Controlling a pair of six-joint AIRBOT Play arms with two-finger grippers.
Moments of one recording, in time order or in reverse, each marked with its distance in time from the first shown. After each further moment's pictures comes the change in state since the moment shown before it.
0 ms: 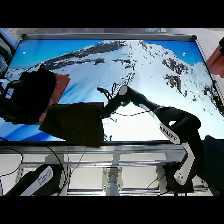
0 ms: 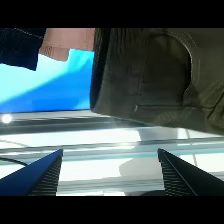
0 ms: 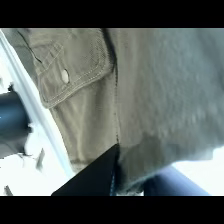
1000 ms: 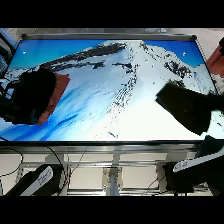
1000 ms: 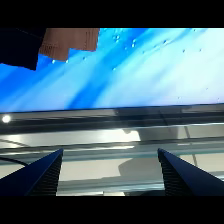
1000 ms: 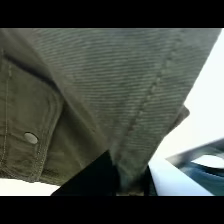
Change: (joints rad) left arm 0.000 0.000 0.000 0.000 -0.001 0.000; right arm -1.251 0.135 0.171 -0.917 0.414 0.332
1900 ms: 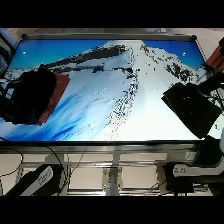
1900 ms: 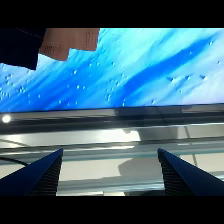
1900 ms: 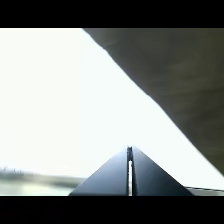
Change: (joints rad) left arm 0.000 0.000 0.000 0.000 0.000 0.000; right arm 0.360 0.304 -0.253 0.307 -0.086 -0.151
